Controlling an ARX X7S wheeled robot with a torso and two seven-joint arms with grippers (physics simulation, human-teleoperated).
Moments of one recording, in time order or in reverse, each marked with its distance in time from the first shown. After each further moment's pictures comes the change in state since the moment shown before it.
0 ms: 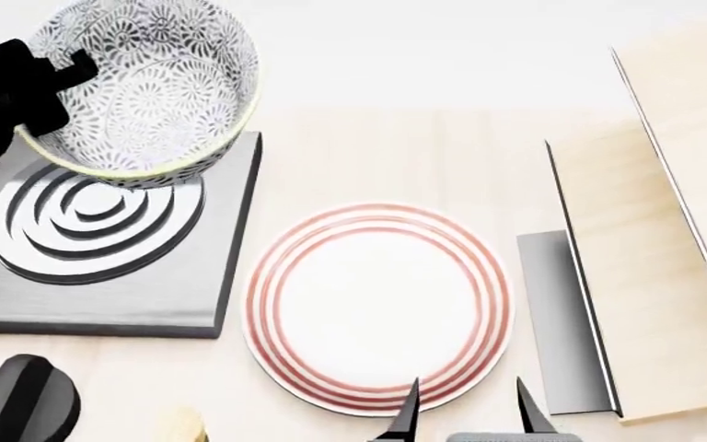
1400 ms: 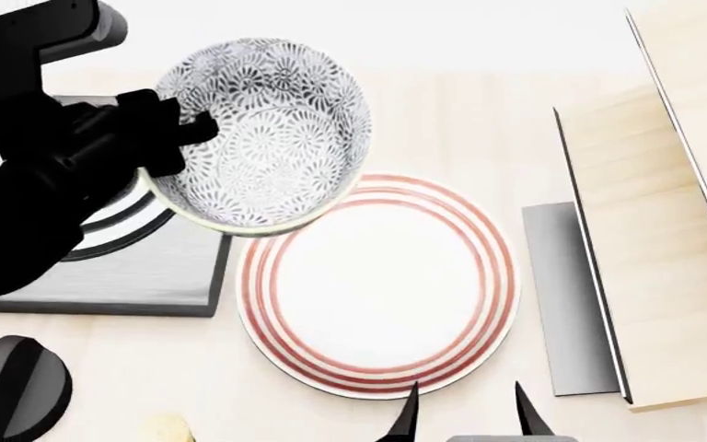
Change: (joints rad) left arm 0.033 0.102 0.173 -0.102 0.084 0.134 0.201; right arm 0.009 0.000 -0.015 0.034 0.012 -0.019 0.003
